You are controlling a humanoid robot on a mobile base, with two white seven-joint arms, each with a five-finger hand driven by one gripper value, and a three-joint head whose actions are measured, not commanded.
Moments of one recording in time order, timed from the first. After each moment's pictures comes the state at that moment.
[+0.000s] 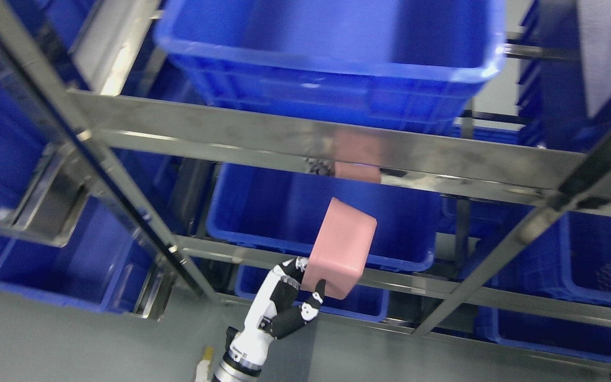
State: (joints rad) left arm 0.00 0.00 -0.35 -1.50 0.29 -0.48 -0.37; right arm 0.00 0.00 0.00 0.00 0.00 0.02 -0.04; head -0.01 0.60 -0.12
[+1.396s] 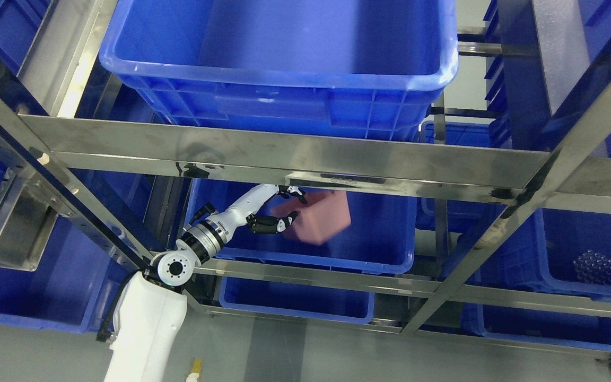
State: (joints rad) left arm -0.61 0.01 -0.12 -0.97 -0.54 -0.49 -0.52; right arm 0.00 0.00 0.00 0.00 0.00 0.02 -0.04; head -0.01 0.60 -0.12
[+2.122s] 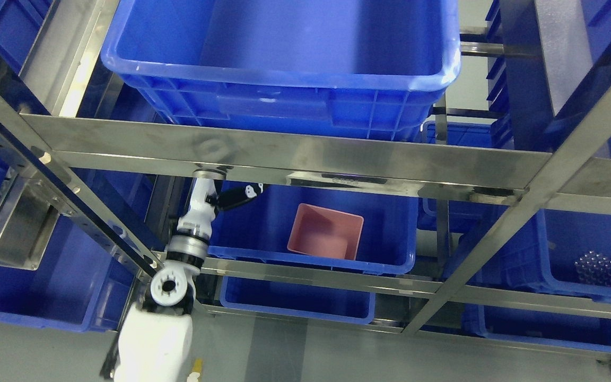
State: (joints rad) left arm -0.41 0.00 -0.16 -1.21 0.05 -0.35 -0.07; right arm 0.00 0.00 0.00 0.00 0.00 0.02 -0.04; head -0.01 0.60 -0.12
